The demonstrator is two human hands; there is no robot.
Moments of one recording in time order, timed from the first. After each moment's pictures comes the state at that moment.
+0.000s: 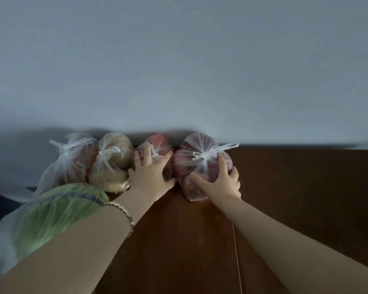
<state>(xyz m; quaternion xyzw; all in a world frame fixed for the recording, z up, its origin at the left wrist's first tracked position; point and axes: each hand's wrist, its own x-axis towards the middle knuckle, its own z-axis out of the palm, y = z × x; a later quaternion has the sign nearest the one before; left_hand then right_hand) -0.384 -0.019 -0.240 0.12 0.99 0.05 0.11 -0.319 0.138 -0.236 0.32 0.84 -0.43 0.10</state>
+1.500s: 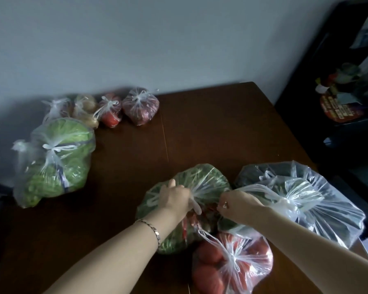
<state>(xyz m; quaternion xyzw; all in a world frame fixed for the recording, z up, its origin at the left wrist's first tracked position) 0.030 0.048 -0.153 0.33 0.91 -0.03 0.24 0.116 0.199 -0.147 0.14 0.94 -0.15 0.29</state>
